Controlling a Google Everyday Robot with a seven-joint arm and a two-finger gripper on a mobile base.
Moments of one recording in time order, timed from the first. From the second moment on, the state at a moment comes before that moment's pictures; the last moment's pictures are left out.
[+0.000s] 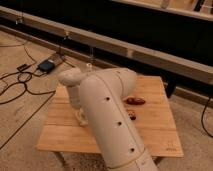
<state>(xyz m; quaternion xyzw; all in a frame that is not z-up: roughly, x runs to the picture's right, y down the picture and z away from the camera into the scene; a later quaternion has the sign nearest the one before) -0.109 0.181 0.859 -0.45 0.35 0.37 0.74</state>
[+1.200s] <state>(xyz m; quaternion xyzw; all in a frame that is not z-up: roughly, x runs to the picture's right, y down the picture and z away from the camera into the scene) -0.163 0.130 0.901 -0.41 0.30 0.37 0.78</state>
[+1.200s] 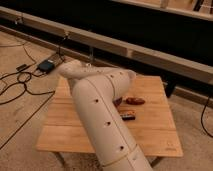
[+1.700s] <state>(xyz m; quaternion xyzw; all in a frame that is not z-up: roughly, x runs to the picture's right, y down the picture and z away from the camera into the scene) -0.182 0.181 0.858 -0.45 0.30 0.31 0.78</state>
